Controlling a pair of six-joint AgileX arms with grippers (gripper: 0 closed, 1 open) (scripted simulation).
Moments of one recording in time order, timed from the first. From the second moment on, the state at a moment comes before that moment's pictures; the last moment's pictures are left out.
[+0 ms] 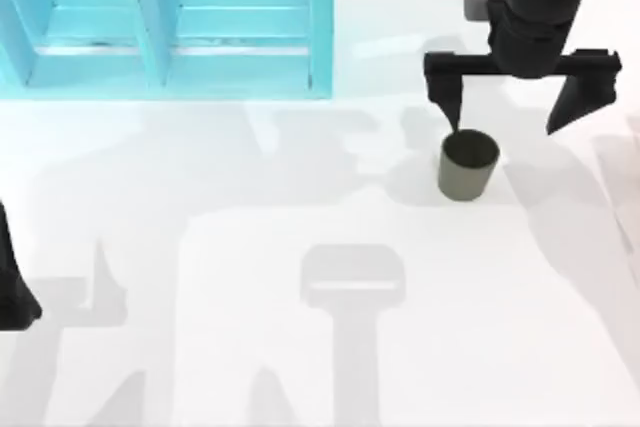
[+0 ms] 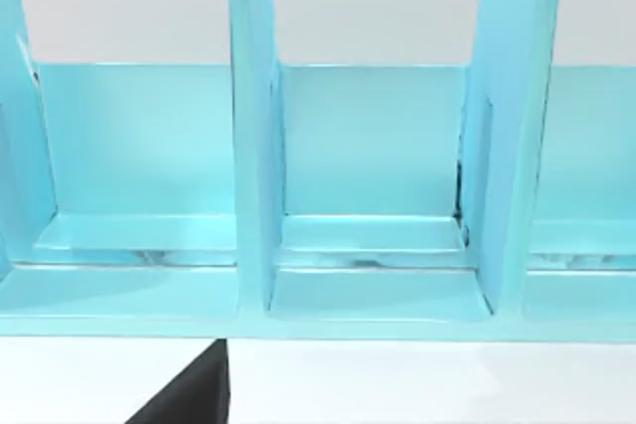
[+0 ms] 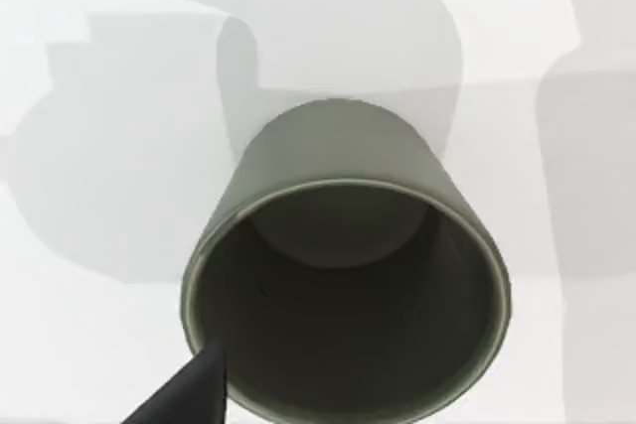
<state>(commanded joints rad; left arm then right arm) 0.00 0.00 0.00 0.00 0.00 0.00 0.33 2.34 2.11 -1.34 0.00 0.35</state>
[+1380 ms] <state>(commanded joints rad) 0.00 0.00 0.00 0.00 0.00 0.00 0.34 2.35 1.91 -1.13 0.00 0.36</state>
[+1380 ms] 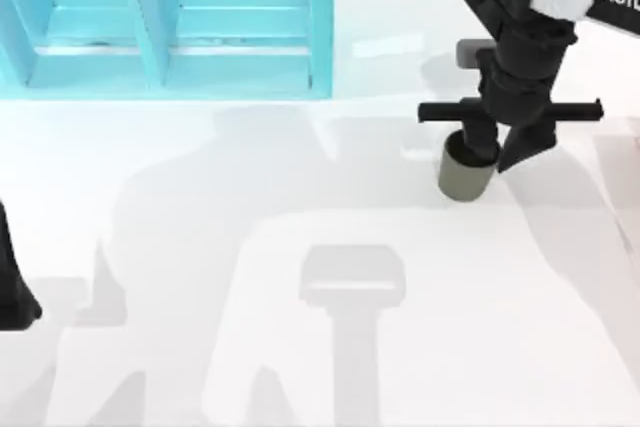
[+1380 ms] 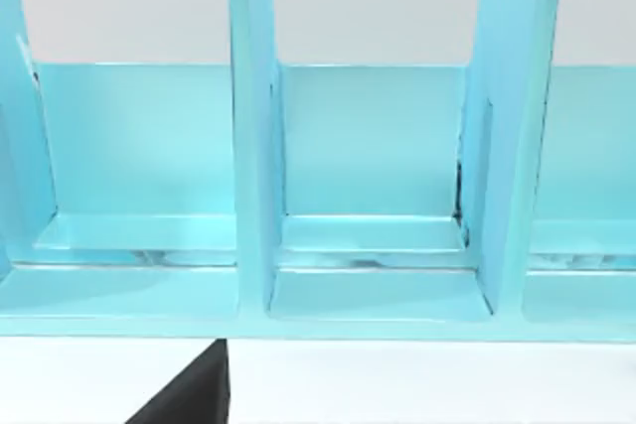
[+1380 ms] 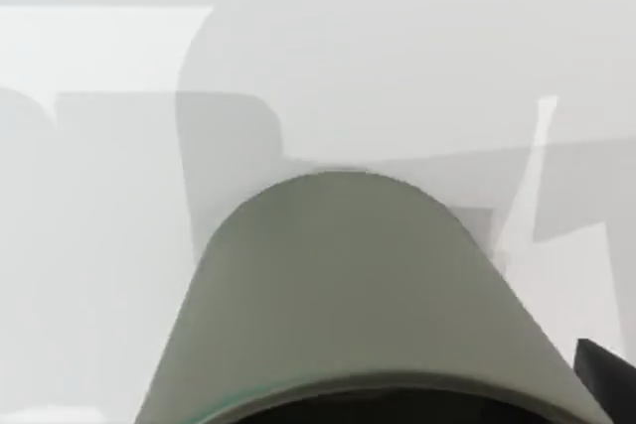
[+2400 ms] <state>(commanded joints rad) 0.00 0.00 0.00 0.00 0.00 0.00 0.20 2.26 2.01 -1.33 0.00 0.22</state>
